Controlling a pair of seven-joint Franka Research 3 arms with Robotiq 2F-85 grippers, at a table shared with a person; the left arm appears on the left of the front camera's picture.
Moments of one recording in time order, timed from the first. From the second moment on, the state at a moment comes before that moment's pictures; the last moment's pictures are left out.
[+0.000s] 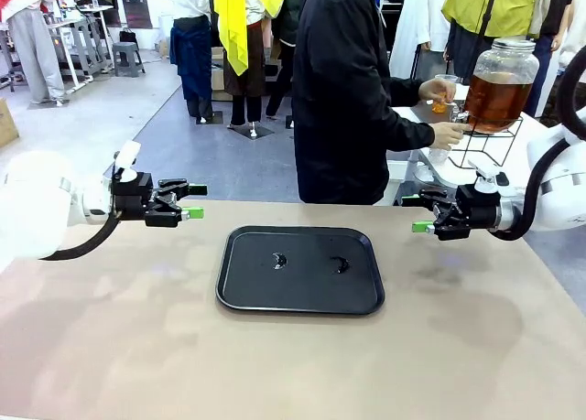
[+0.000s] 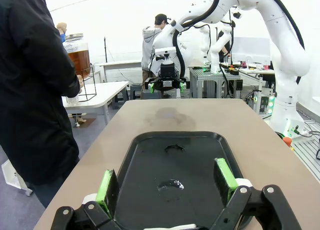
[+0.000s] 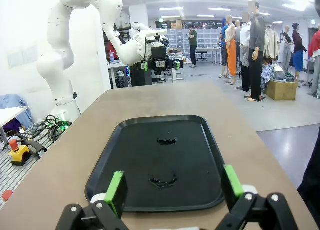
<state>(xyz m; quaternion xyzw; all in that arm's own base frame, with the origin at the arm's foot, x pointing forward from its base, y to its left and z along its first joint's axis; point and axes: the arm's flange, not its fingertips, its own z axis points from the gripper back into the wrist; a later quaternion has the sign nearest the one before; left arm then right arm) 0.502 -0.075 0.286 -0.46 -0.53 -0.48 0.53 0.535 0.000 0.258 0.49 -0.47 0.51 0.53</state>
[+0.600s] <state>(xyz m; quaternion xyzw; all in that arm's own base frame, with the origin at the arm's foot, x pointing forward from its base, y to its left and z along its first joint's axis) 0.502 -0.075 0.286 -0.46 -0.53 -0.48 0.53 0.535 0.000 0.258 0.49 -0.47 0.51 0.53</state>
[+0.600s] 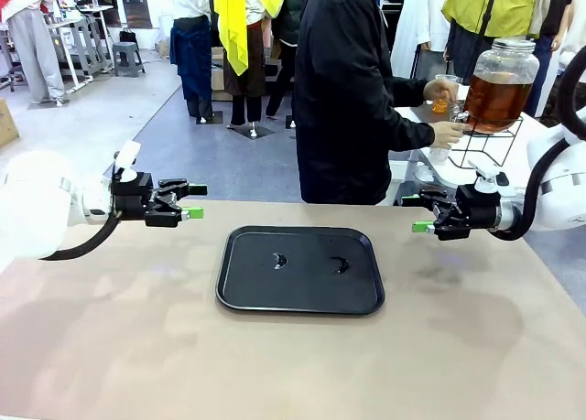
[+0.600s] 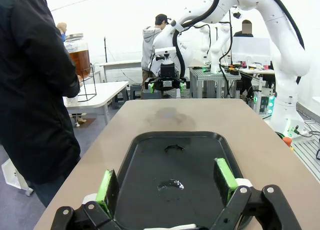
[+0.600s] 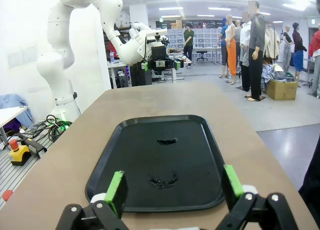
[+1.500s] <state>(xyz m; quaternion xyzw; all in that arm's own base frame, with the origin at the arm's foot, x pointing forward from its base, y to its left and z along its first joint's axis) 0.502 -0.075 0.286 -0.46 -0.53 -0.48 0.53 0.535 0.000 0.258 0.49 -0.47 0.51 0.53</state>
